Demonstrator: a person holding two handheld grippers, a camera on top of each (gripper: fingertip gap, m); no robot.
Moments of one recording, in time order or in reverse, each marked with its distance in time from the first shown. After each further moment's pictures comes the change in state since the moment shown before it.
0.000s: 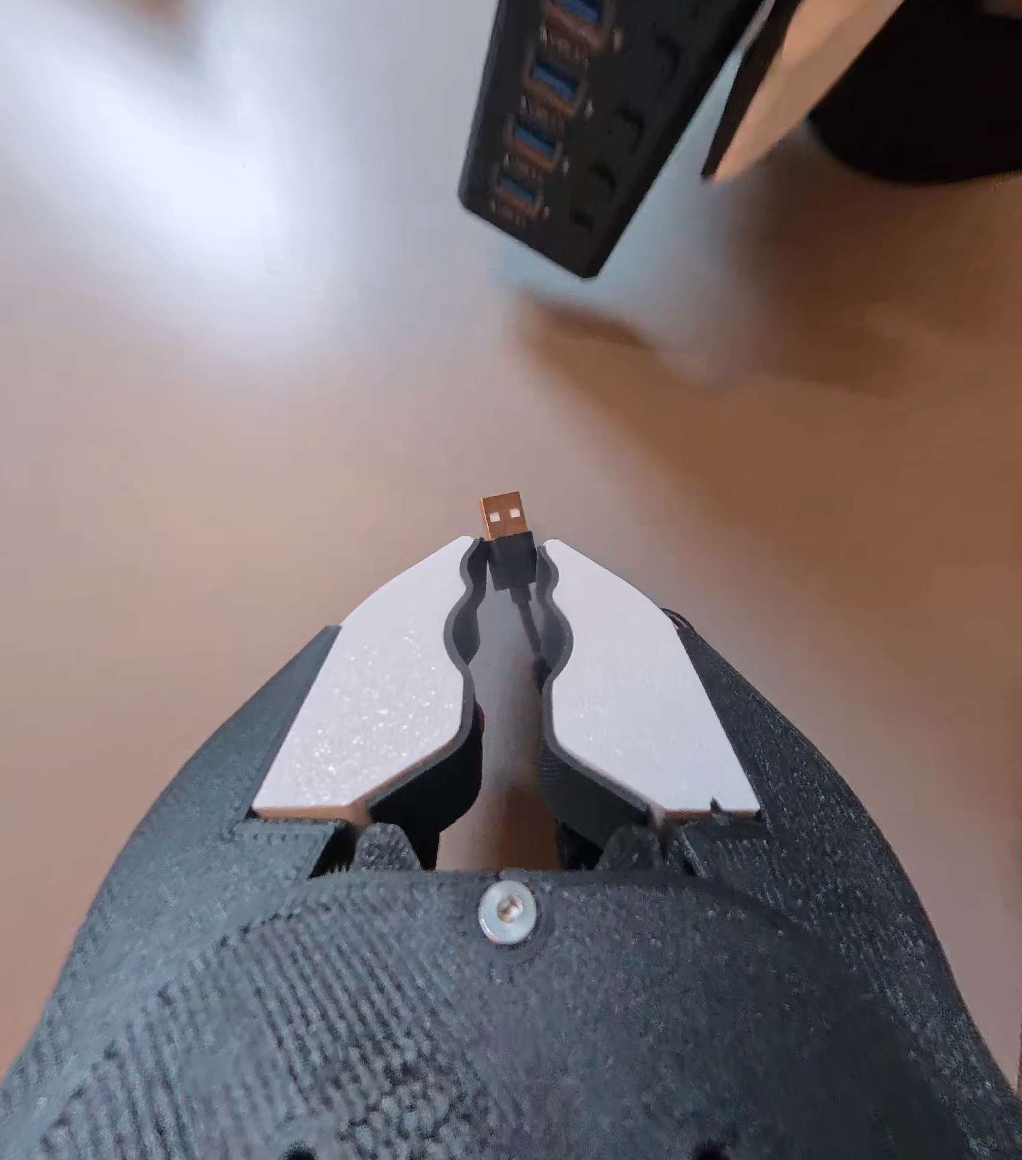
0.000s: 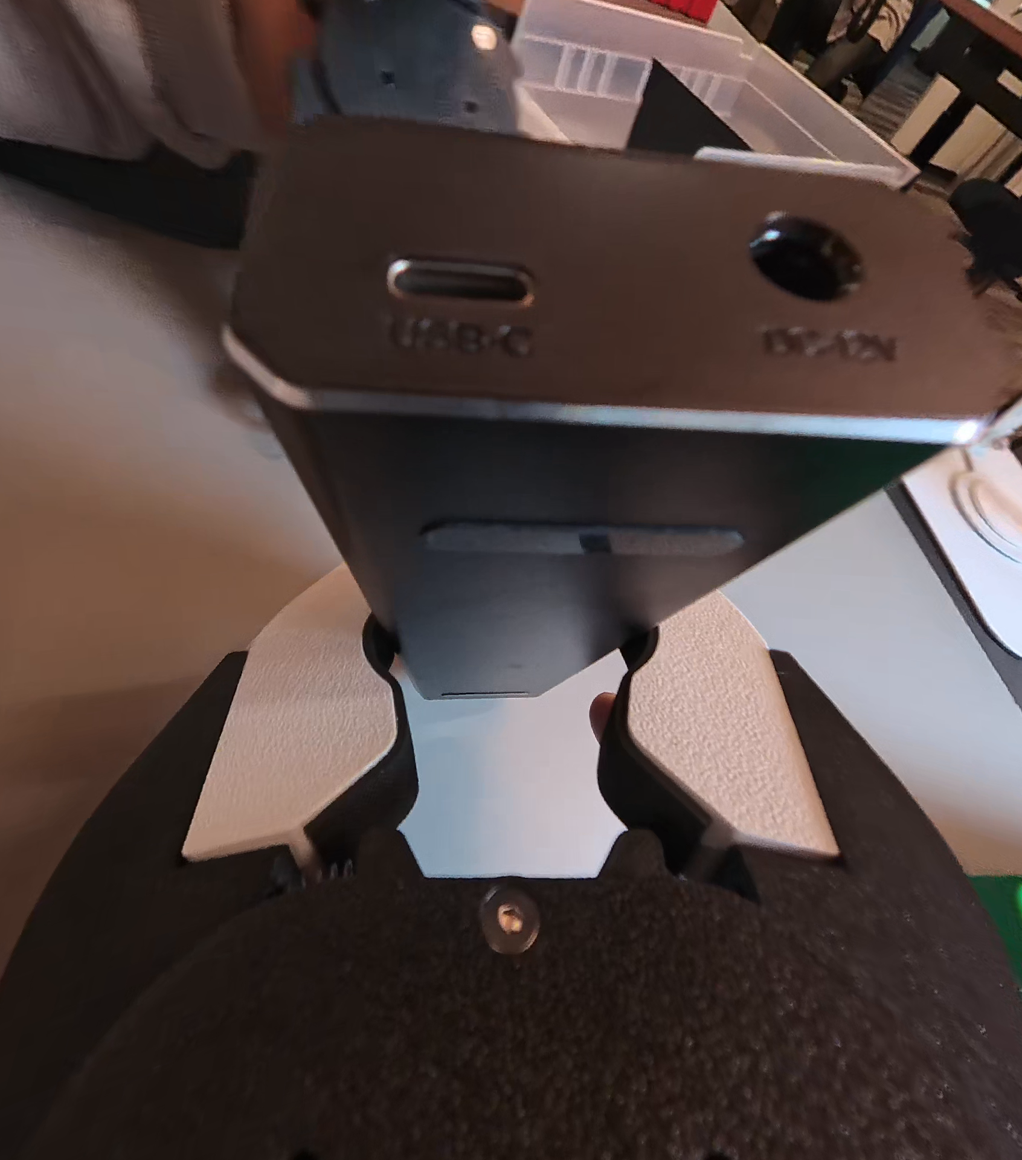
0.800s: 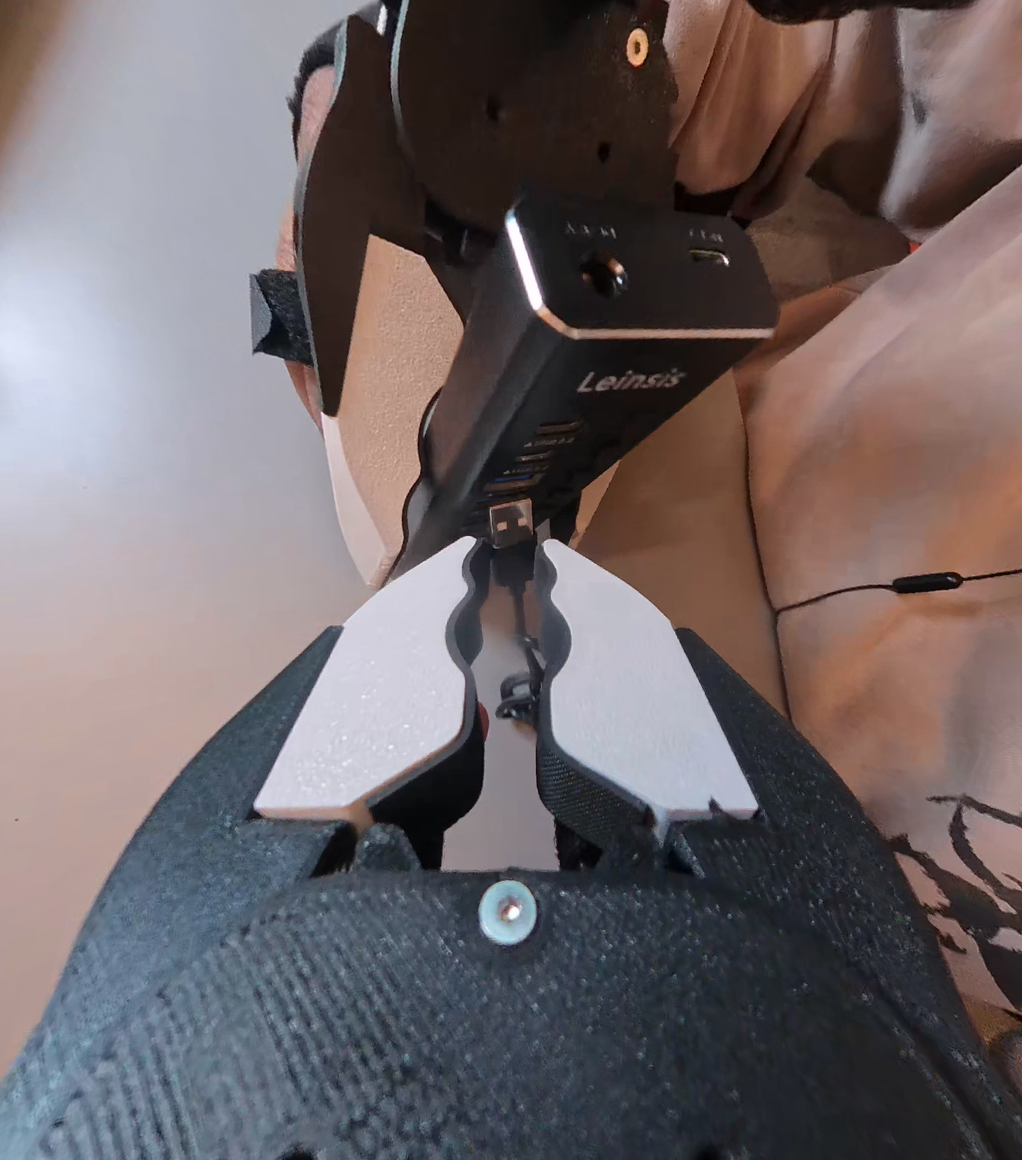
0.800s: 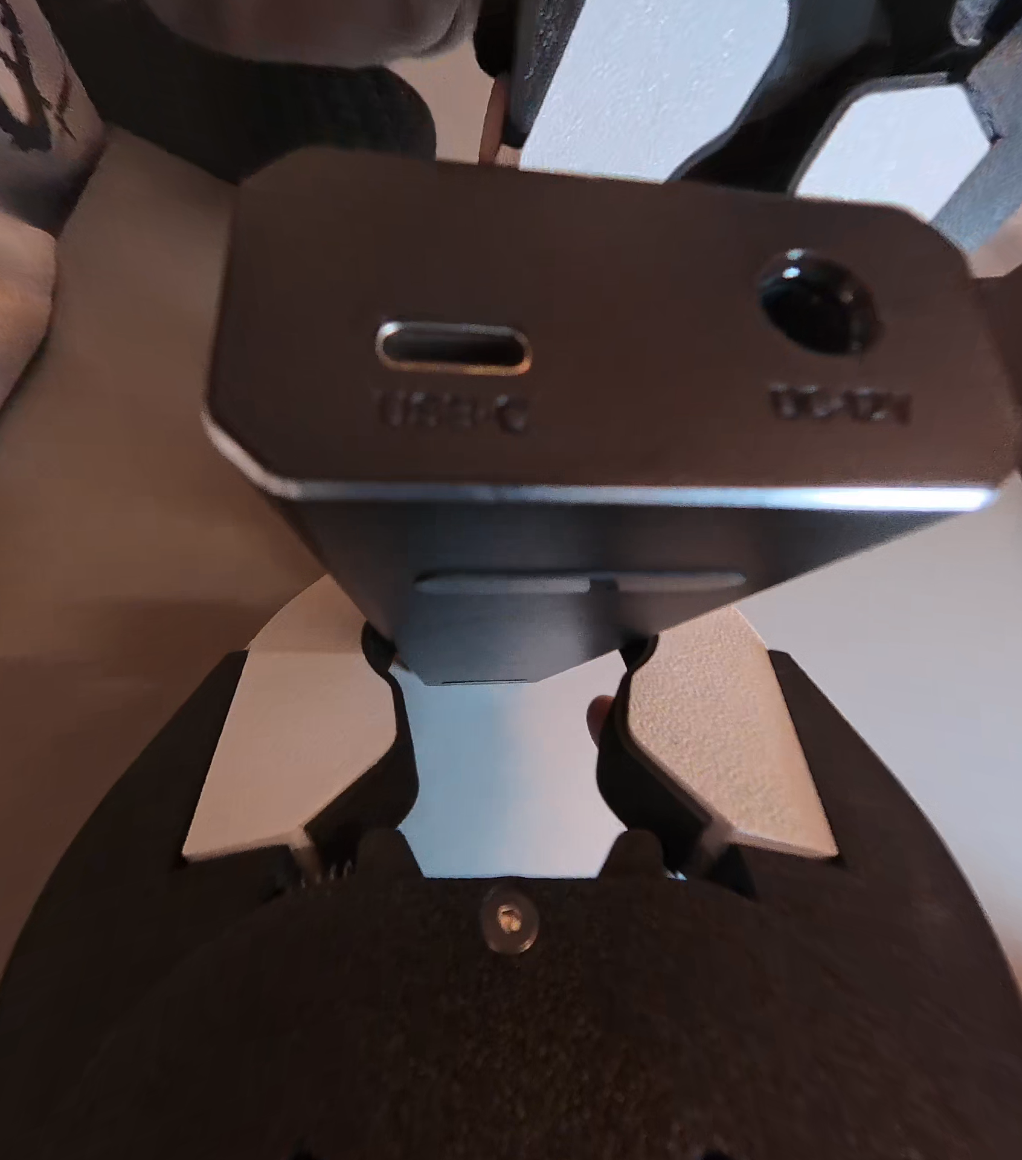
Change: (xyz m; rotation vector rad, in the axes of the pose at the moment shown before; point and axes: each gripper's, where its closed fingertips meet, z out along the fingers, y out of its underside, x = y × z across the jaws) left arm 0.043 -0.078 -0.024 -0.097 0.387 0.207; right arm -0.039 -0.010 0.032 -0.091 -0.168 -0.050
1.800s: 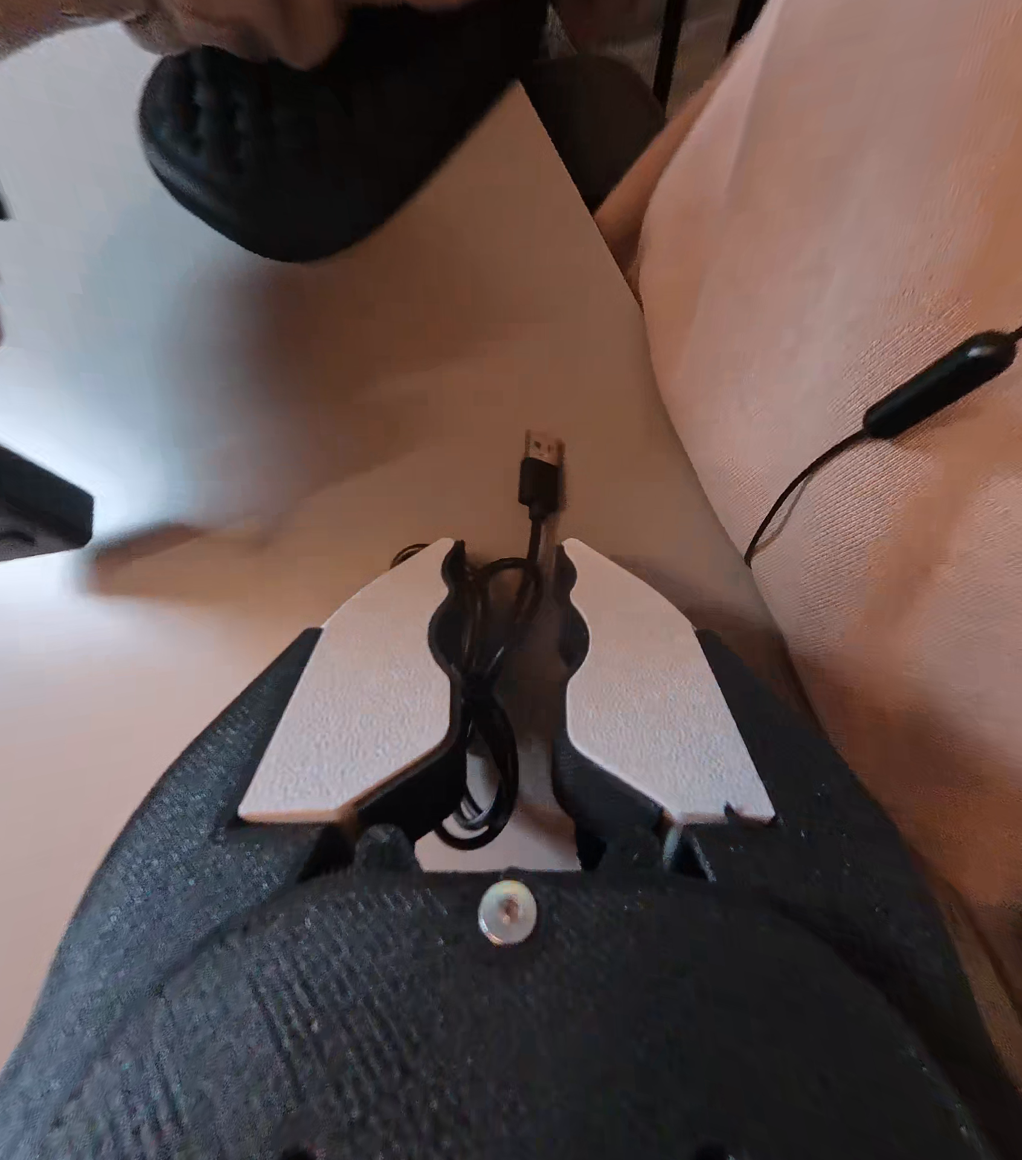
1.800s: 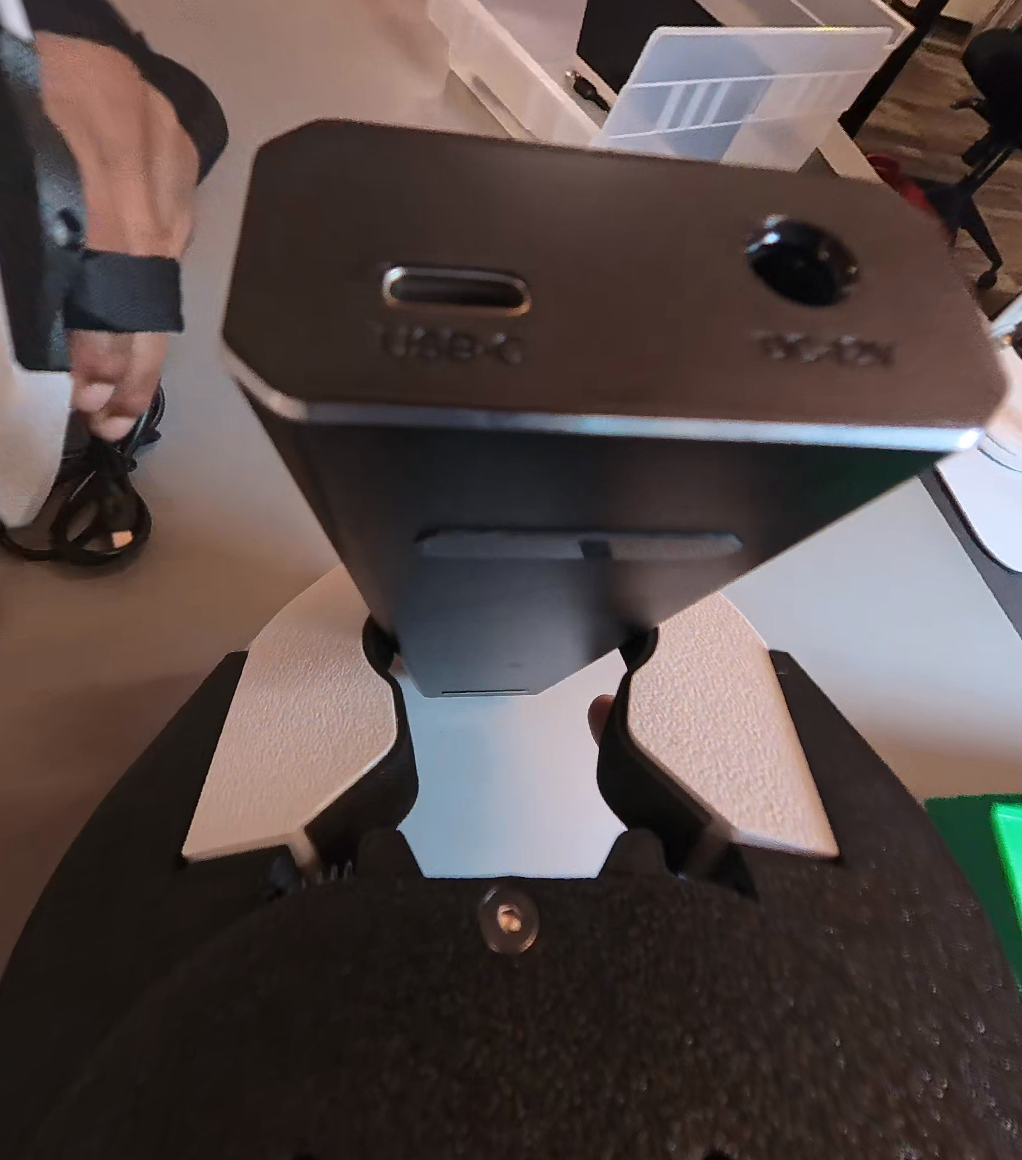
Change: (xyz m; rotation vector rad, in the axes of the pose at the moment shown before) left arm 0.086 0.056 0.078 0.042 -0.136 0.401; right arm 0.049 0.028 -0.039 -0.008 0.202 0.147
